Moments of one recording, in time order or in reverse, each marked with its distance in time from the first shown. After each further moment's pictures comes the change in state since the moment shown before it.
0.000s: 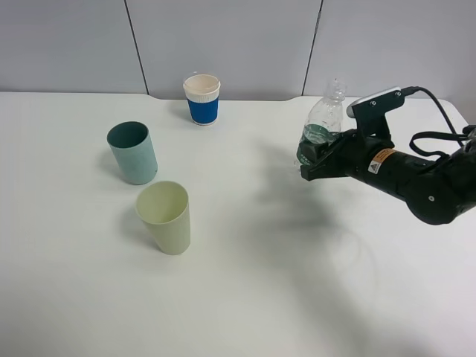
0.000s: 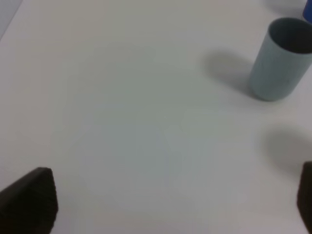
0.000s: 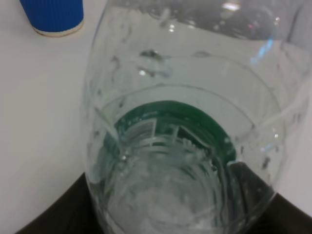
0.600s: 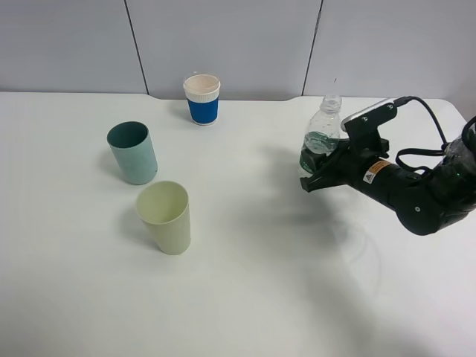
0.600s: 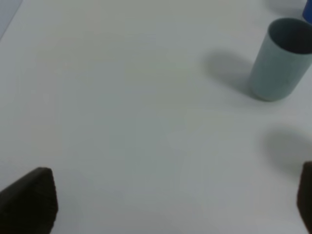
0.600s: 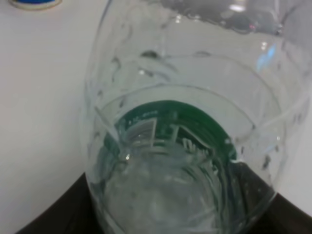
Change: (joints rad) left arm 0.000 0.000 0.000 0.000 0.000 0.000; right arm -0.014 0.161 -0.002 0.055 -0.180 -0.098
